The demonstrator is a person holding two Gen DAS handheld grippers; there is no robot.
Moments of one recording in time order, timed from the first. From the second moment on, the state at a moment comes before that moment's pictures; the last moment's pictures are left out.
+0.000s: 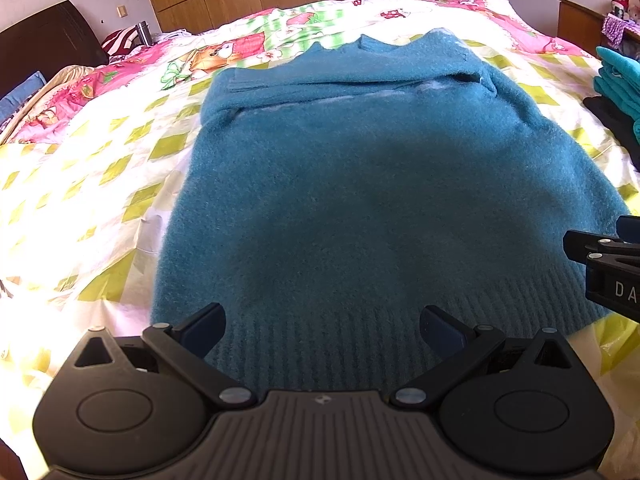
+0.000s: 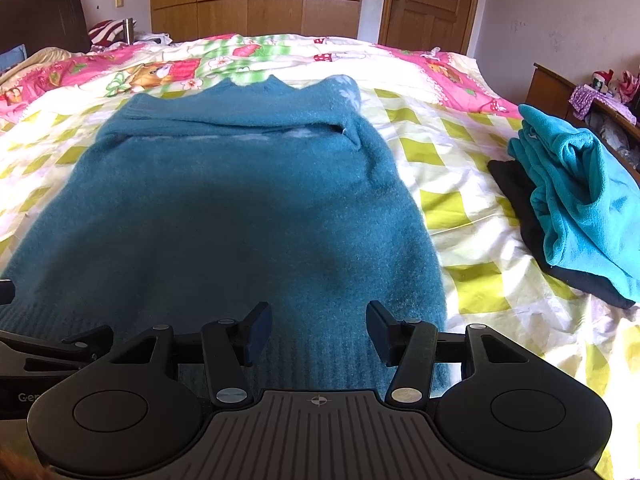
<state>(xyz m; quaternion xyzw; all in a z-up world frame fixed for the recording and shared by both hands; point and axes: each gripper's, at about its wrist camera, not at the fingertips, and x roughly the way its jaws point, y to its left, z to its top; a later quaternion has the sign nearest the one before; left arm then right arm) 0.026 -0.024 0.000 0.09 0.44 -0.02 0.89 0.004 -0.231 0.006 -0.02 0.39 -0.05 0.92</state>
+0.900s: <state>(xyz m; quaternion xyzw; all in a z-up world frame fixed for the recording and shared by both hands) 0.026 -0.025 -0.002 0.09 0.44 -0.02 0.89 0.006 -0.234 0.000 -0.02 0.40 -0.06 0.91</state>
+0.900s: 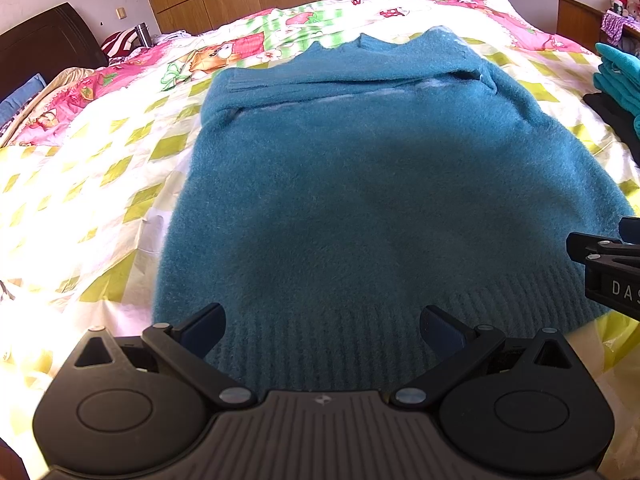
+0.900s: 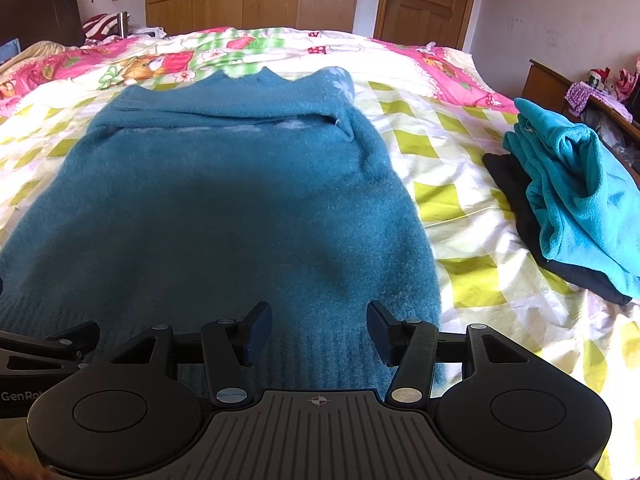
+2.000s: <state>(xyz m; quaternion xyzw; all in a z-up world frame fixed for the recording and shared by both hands) 0.008 0.023 0.013 0.09 0.40 0.03 0.91 -0.006 -0.278 0.000 0.00 0.40 -0.09 0.91</state>
